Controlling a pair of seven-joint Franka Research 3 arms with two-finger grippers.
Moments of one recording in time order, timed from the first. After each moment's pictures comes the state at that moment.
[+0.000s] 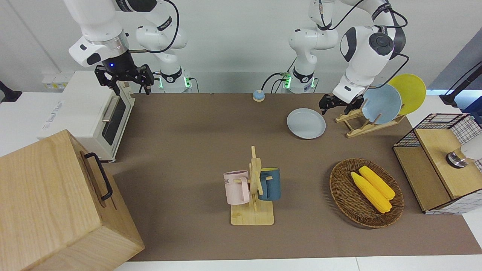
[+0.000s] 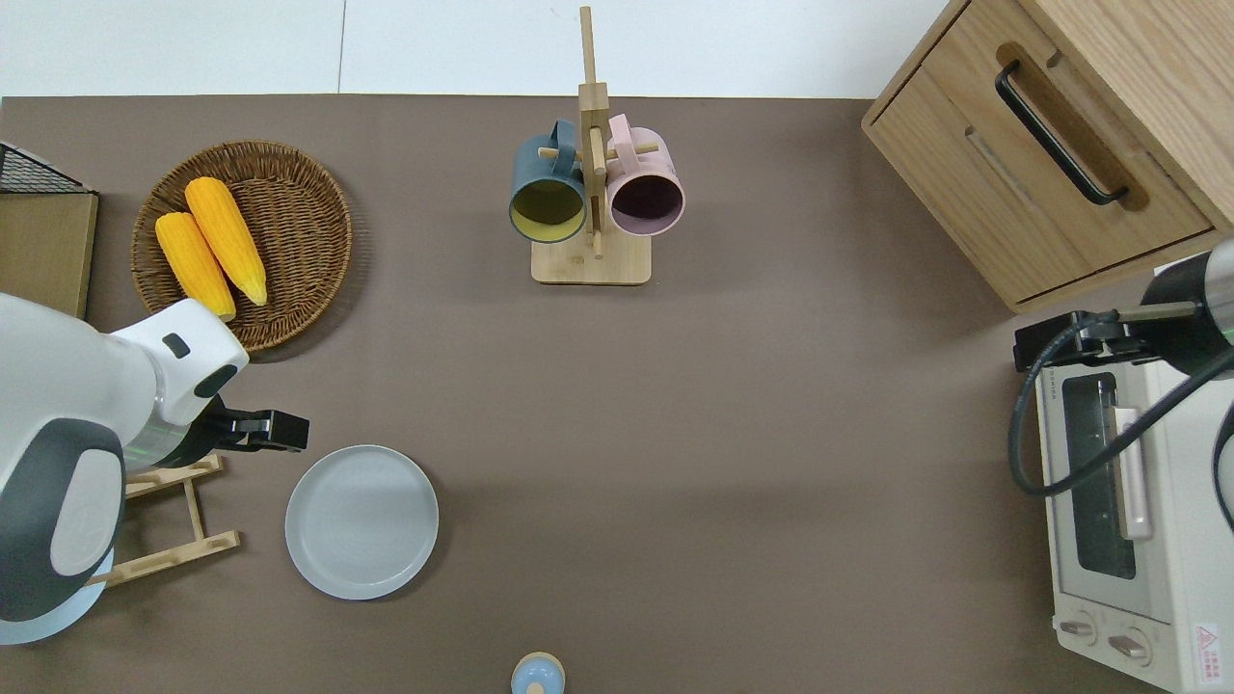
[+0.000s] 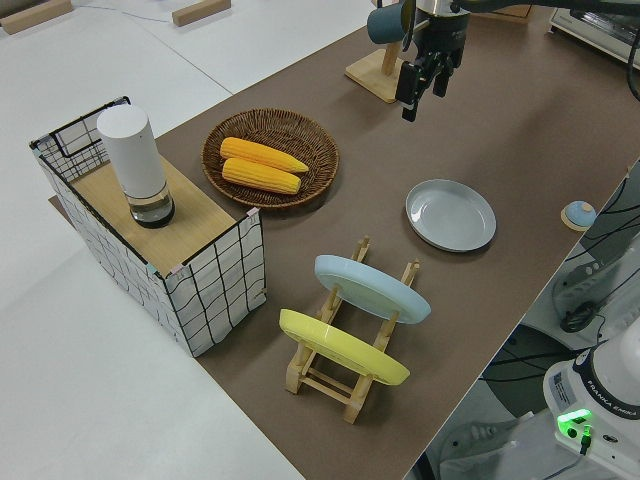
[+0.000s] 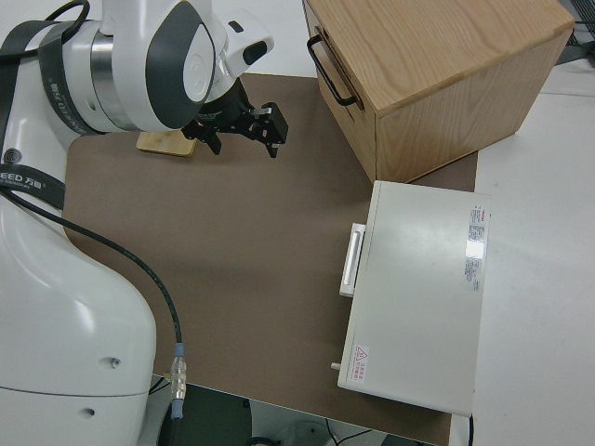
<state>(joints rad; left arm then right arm) 0.01 -0.12 -0.08 -2.06 -0.02 1.83 -0.01 -0.09 0.03 0.16 -1.48 -0.03 1.46 0.05</state>
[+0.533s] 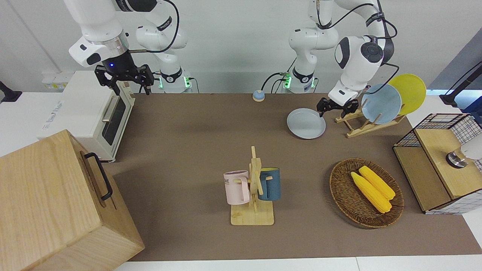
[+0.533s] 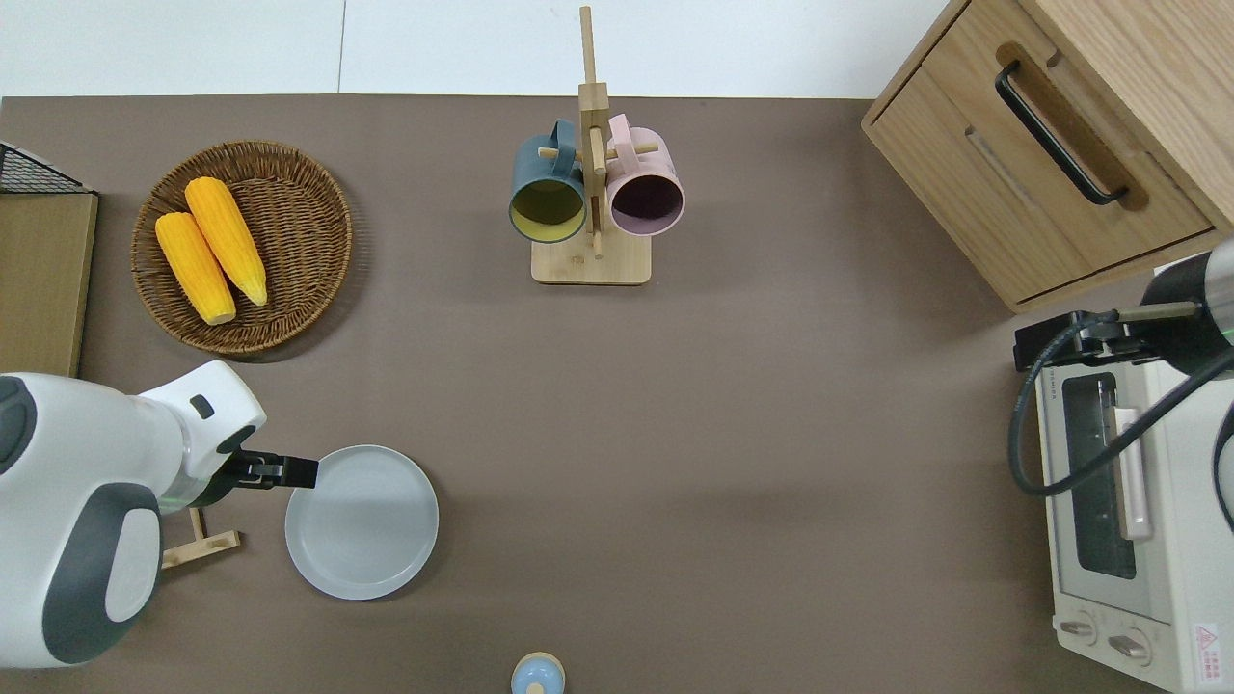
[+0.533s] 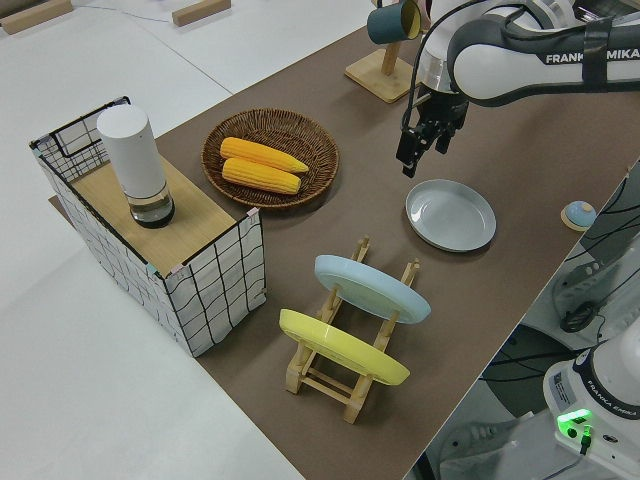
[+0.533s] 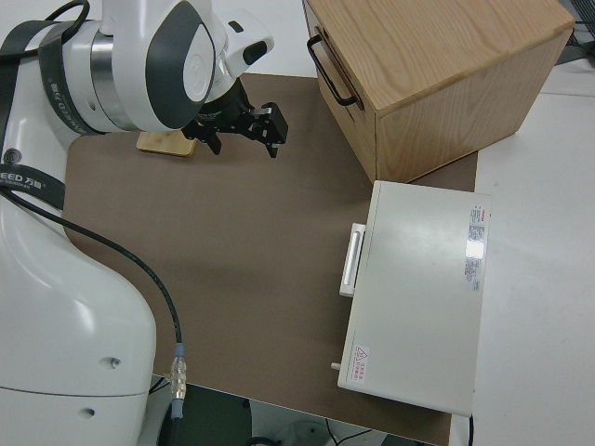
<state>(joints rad) 0.01 -0.19 -0.06 -2.29 -0.02 2.02 0.07 -0.09 0.03 0.16 -1.48 -0.03 1.46 0.05</state>
